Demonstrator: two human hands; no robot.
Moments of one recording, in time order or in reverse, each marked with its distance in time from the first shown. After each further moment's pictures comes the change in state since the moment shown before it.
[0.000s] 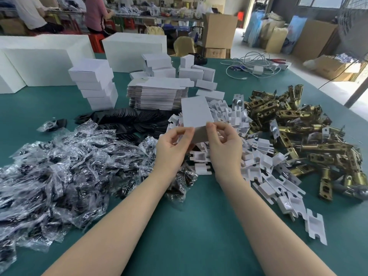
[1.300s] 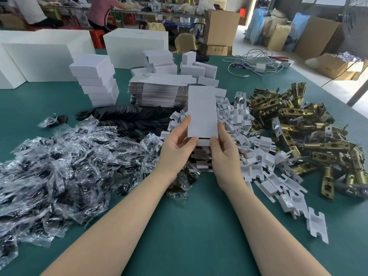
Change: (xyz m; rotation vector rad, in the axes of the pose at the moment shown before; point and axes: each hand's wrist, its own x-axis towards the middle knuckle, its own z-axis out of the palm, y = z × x) left_hand -0.002 -0.011 -0.004 0.001 -0.162 -0.024; right_hand -0.002 0.043 -0.010 0.025 -0.212 0.034
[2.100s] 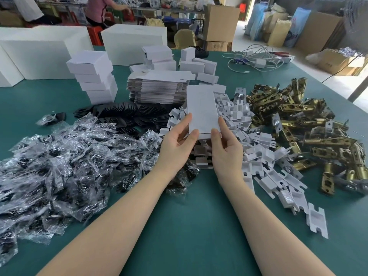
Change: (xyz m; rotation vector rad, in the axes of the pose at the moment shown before) left_hand 0.000 -0.001 -0.002 0.158 0.011 0.048; right_hand -0.005 -0.010 0.004 -0.015 0.139 -0.010
